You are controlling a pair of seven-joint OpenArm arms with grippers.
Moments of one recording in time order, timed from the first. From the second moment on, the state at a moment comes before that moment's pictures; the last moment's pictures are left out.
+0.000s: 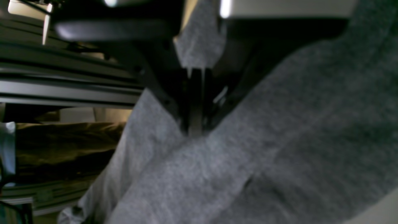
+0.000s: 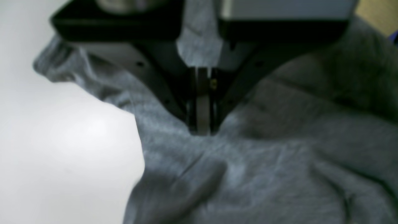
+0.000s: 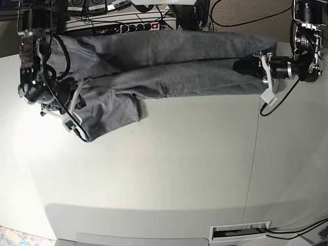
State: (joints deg) left arm 10.2 -30.0 -3.9 80.1 -78.8 -43.3 74.6; right arm -6.8 33.9 8.3 105.9 33.3 30.7 -67.7
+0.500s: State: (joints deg) left arm 13.2 -29.9 -4.0 80.1 -78.9 -43.3 69.2; right arm -15.0 33.3 22.0 109.5 29.1 32.7 -57.8
